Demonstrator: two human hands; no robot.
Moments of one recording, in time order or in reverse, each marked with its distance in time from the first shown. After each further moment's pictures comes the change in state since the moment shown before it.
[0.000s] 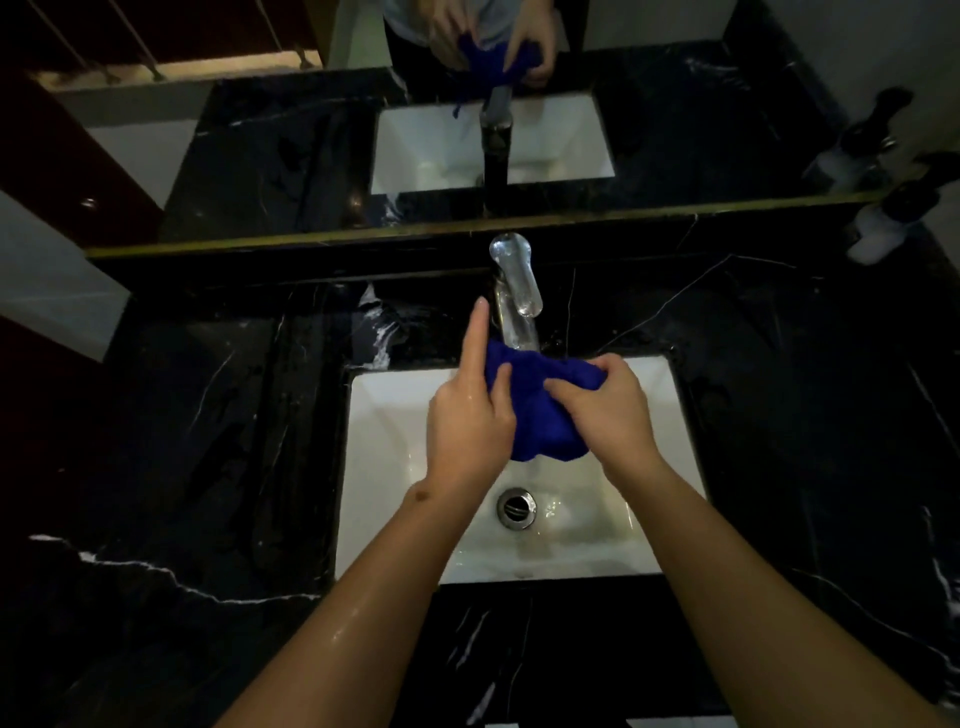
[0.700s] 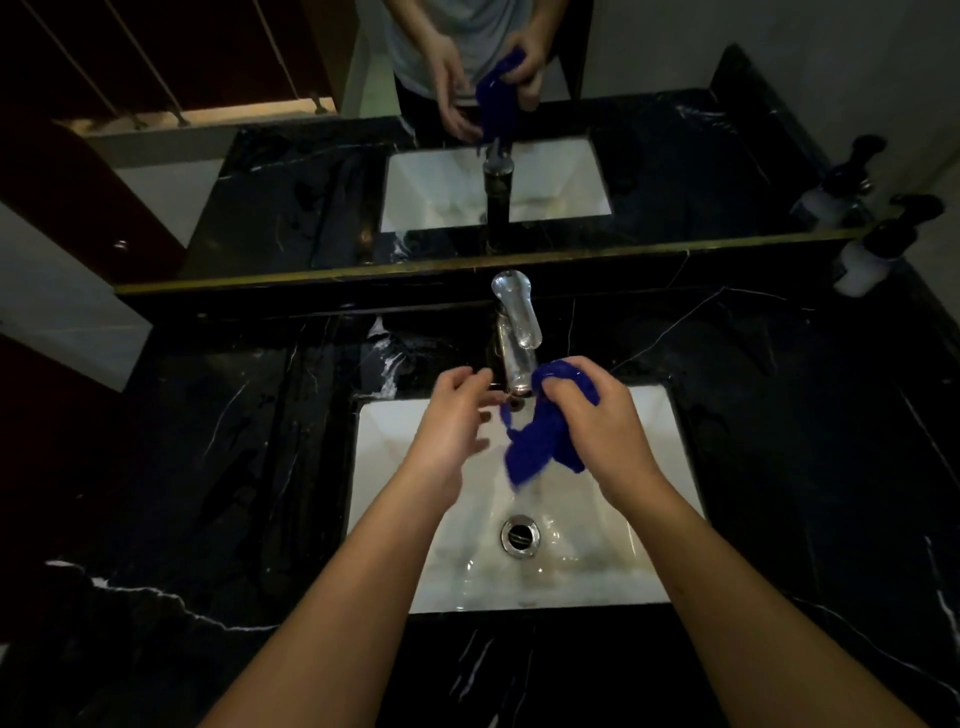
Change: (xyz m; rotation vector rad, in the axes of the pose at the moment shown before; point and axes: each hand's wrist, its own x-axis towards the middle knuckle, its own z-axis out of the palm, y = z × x) left_hand 0.026 0.003 -0.021 -0.620 -0.207 -0.532; right_hand -0.021 -0.032 -0.005 0.188 -0.213 -0.276
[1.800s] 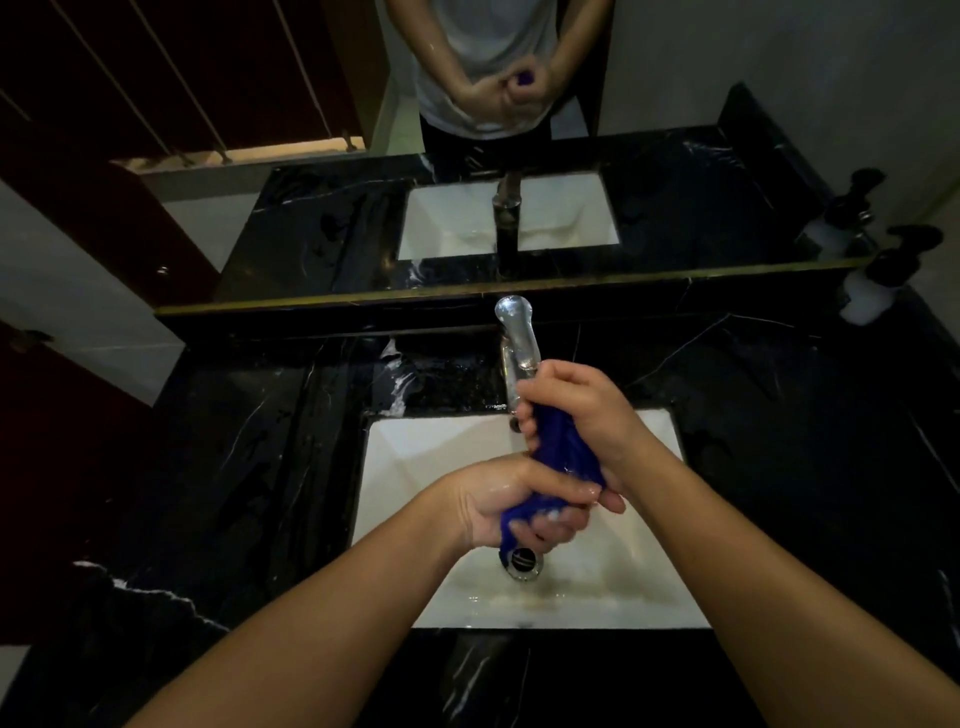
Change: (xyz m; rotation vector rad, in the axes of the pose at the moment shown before) left_hand -0.027 -0.005 0.029 -0.002 -0.911 -0.386; right_hand 0.014 -0.030 -0.009 0.416 -0.418 0.132
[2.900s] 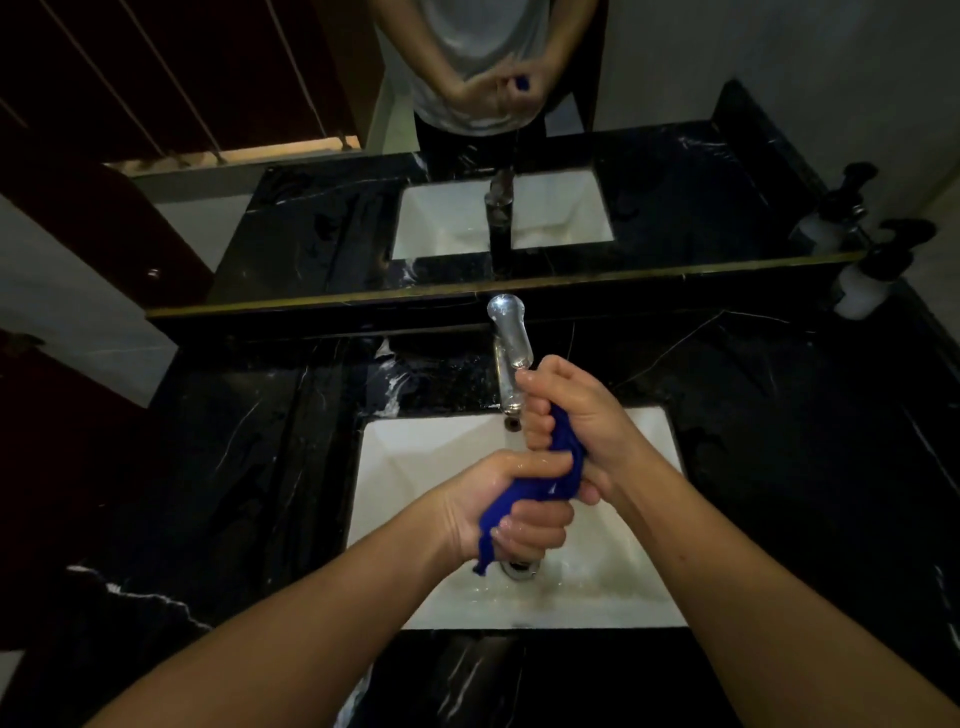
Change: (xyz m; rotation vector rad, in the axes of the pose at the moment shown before) left_hand 0.003 -0.011 -0.010 -0.192 -0.247 -0.031; right_hand 0.000 0.004 0.002 0.293 0.044 0.061
